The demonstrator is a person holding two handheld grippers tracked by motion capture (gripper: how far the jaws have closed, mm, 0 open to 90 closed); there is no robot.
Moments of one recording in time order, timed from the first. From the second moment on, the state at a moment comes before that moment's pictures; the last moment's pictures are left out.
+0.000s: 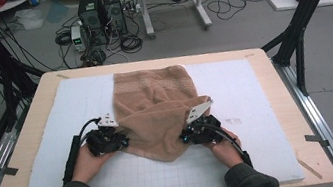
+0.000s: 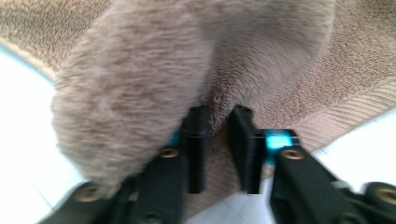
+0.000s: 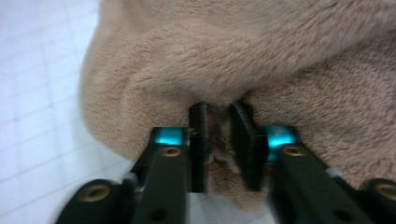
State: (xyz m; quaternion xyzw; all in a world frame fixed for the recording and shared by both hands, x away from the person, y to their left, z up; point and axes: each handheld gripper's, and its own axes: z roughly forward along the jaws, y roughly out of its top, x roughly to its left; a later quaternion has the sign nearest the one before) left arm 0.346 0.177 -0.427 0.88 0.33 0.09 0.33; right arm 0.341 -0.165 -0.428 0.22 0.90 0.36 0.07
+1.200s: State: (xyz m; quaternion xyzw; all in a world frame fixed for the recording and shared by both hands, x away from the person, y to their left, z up) left arm 0.305 0.182 -0.414 0.86 0.32 0.08 0.38; right arm 0.343 -0.237 -0.424 0.30 0.89 0.33 0.08
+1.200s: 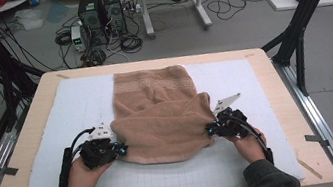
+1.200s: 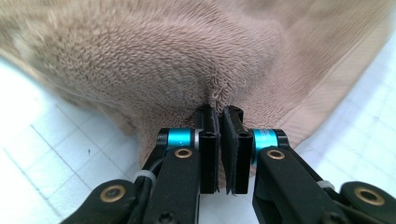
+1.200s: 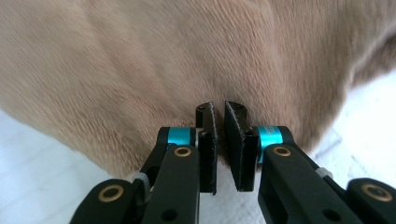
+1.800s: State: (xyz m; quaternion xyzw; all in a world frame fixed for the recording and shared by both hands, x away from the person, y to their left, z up) left arm 0.314 0.176 -0.432 0.87 0.33 0.08 0.36; right arm 0.309 -0.213 -0.414 0.22 0.91 0.36 0.06
